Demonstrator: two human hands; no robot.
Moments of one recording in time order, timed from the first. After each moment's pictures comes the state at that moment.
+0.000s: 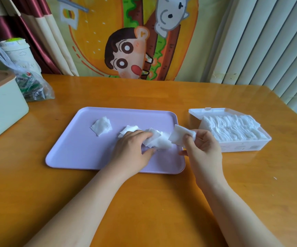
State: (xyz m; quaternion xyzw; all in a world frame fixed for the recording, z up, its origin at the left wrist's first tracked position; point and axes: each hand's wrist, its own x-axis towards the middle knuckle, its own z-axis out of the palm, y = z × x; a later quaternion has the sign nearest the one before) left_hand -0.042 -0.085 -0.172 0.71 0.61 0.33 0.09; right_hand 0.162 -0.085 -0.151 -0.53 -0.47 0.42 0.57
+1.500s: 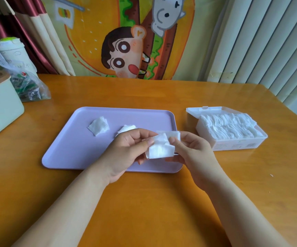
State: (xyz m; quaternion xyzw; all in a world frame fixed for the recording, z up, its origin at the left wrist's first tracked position) left_hand -0.043 -0.108 -0.136 0.50 0.45 0.48 0.57; right_hand 0.165 -0.089 -0.141 -0.45 -0.51 0.57 0.47
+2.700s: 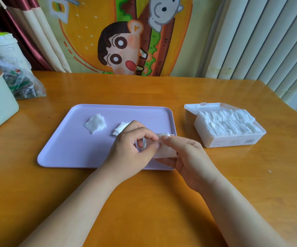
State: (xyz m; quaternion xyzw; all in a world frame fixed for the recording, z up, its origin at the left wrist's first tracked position) left_hand -0.028 -0.108 -0.150 0.69 0.50 0.48 0.20; right_hand 0.157 -0.096 -0.141 -0.40 -0.46 0.68 0.41
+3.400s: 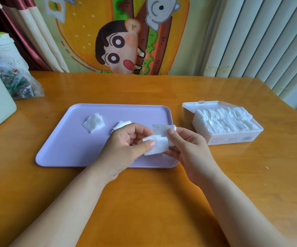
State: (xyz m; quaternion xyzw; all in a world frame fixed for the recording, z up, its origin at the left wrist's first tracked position) left_hand -0.035 -0.115 -0.135 0.53 0.49 0.49 0.49; right_hand 0.161 -0.092 -0.144 -0.41 -0.48 0.61 0.48
